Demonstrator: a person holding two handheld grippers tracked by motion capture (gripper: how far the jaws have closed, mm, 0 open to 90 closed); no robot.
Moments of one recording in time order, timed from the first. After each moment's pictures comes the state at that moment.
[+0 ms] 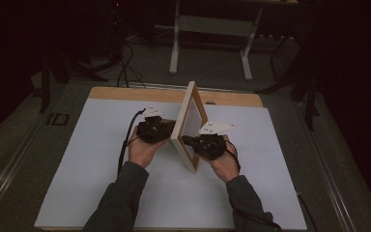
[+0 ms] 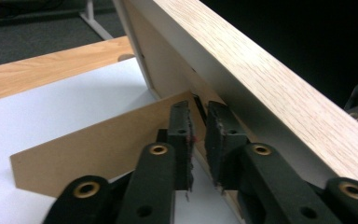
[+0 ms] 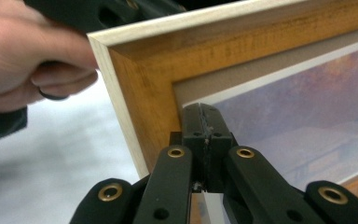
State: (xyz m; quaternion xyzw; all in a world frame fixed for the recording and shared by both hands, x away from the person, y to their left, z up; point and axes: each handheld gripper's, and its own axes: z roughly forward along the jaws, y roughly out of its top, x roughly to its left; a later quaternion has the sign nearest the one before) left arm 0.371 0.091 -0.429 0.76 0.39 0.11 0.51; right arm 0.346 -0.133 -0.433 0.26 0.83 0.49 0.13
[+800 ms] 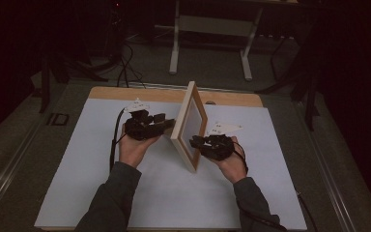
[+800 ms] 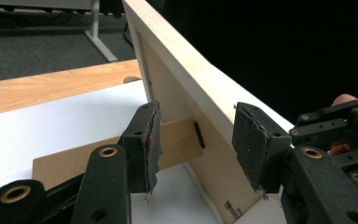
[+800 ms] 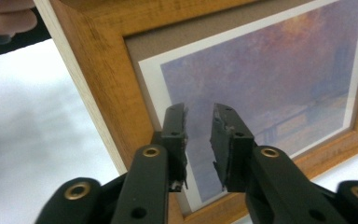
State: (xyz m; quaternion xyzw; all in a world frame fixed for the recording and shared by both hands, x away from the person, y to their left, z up) left arm 0.359 0.115 -0.407 0.72 0.41 0.11 0.55; right arm 0.350 -0.157 -0.442 0.28 0.83 0.47 0.13
